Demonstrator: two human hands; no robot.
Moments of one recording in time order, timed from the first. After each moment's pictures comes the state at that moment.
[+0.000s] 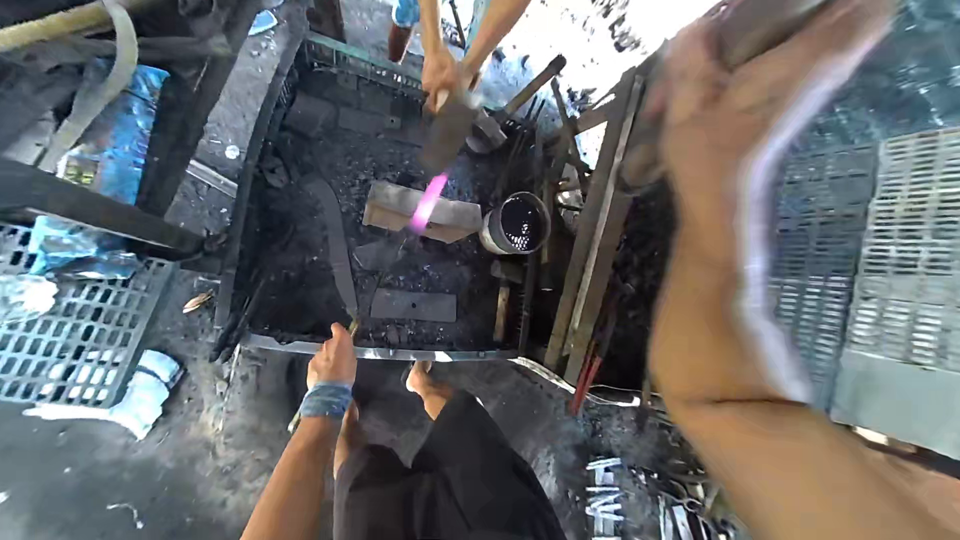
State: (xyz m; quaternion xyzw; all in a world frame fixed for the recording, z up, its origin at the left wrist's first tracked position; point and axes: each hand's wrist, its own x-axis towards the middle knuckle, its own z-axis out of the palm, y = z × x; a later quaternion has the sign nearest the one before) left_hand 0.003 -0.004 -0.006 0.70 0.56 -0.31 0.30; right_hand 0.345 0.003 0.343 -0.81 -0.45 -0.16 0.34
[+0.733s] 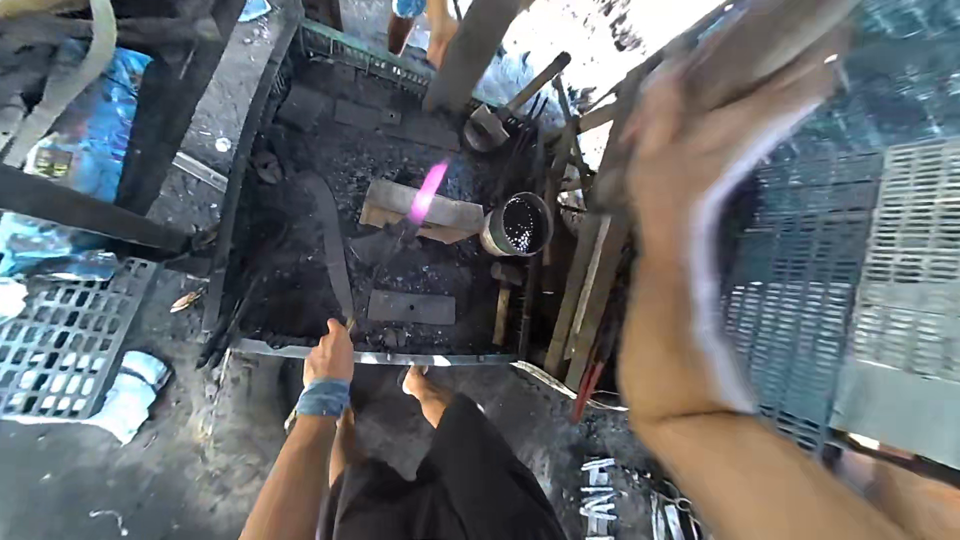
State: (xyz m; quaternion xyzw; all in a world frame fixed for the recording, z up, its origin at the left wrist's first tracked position) left_hand 0.014 0.012 -0.017 0.70 0.56 -0.31 0.32; right_hand 0.328 0.009 0.296 -0.81 -0.43 -0.16 0.38
